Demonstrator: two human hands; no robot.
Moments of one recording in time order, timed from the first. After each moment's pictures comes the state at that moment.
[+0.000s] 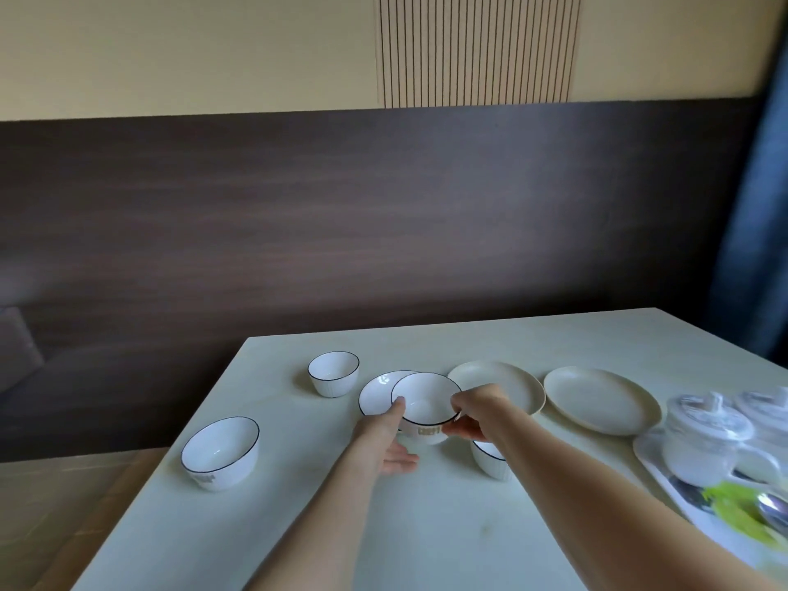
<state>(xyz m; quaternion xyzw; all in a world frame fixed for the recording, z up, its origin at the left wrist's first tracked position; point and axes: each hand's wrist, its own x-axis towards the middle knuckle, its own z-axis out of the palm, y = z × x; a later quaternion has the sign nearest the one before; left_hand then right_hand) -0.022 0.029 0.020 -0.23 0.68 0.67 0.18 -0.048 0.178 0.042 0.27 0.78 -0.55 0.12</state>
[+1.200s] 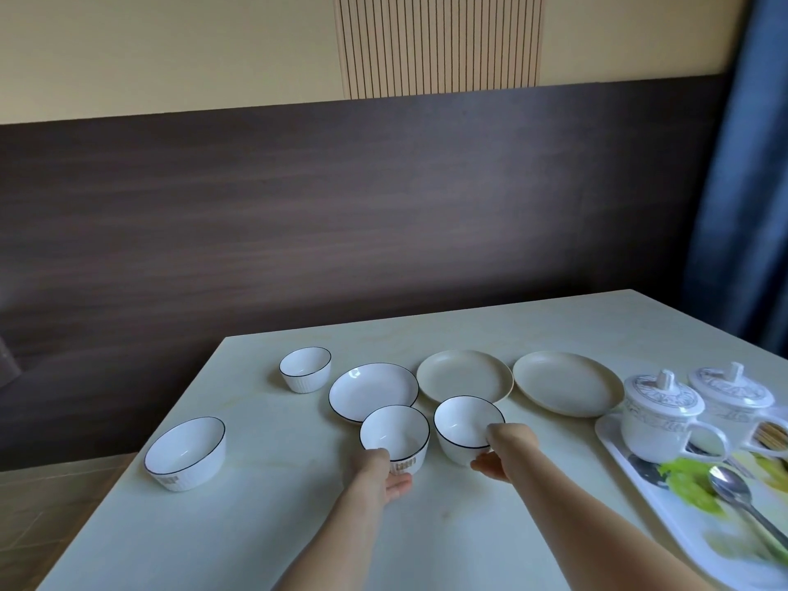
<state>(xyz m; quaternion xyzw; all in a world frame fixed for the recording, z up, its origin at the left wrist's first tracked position) -0.008 0.079 -0.043 -0.30 0.65 0.69 0.11 -0.026 0.265 -0.028 0.39 0.71 -0.58 0.12</state>
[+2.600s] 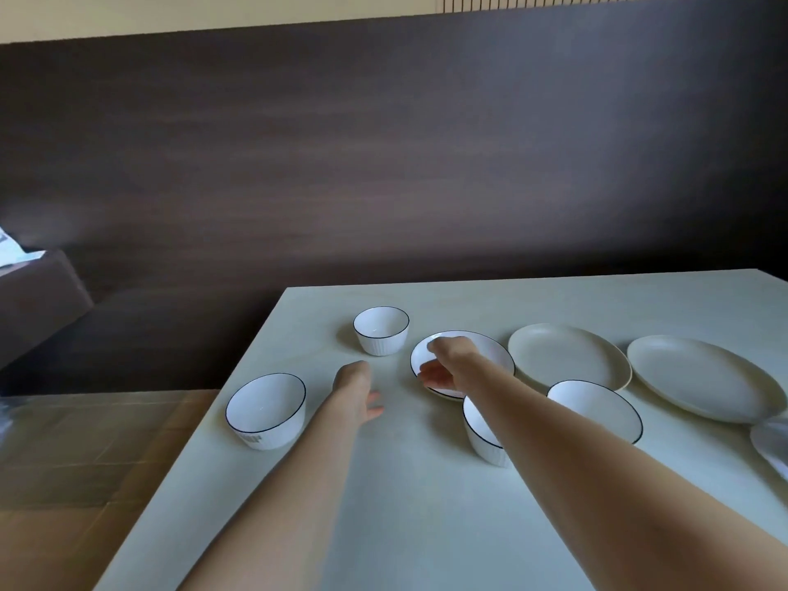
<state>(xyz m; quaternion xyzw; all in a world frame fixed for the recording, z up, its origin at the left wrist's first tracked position) -0.080 -0.072 -0.003 -0.32 0.64 0.70 0.06 -0.112 0.061 0.020 0.19 0.73 -0.63 0.16</state>
